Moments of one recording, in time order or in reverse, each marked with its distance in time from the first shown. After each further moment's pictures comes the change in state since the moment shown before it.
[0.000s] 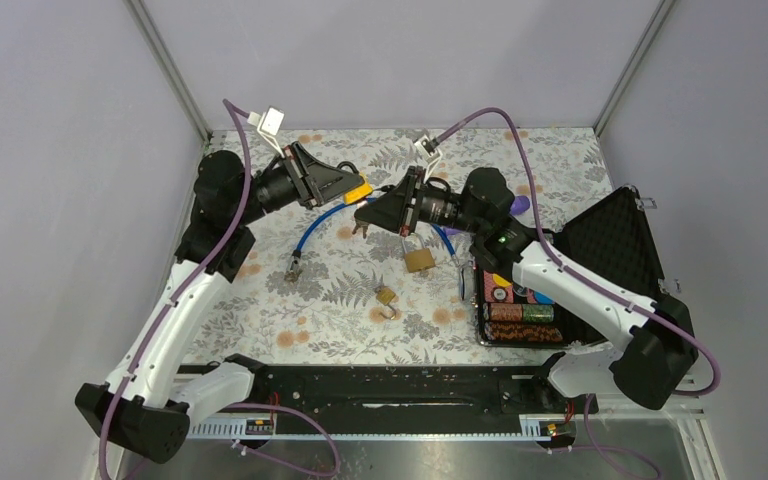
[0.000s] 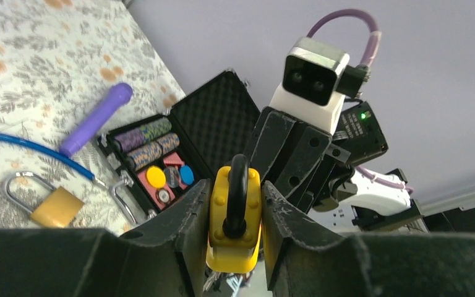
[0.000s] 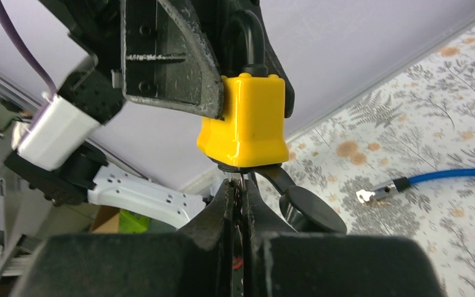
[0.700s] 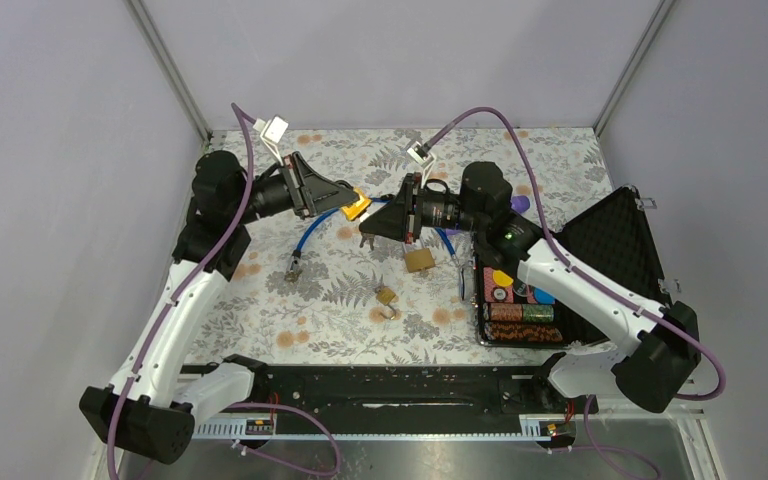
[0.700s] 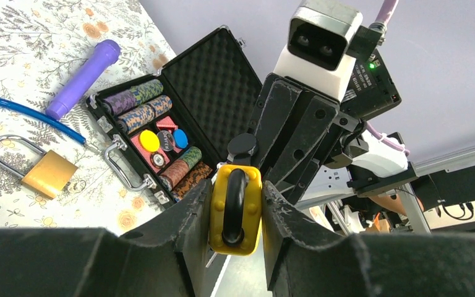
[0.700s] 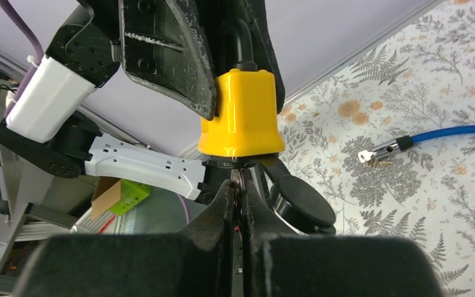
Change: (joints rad) left arm 0.077 0.007 -0.014 -0.081 0.205 0.031; right arm -0.011 -0.026 0.051 -0.244 -0.081 -0.120
